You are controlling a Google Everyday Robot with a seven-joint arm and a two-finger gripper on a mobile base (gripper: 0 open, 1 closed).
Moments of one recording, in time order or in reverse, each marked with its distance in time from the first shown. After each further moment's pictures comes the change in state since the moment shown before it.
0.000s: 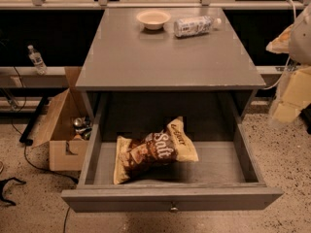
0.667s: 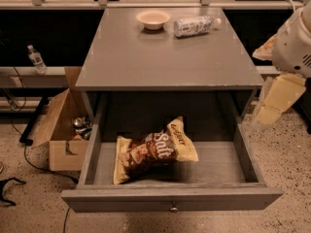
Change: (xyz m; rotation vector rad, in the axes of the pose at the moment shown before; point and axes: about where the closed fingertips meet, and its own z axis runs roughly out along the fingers) arm -0.015 -0.003 0.027 -0.021 -0.057 0.007
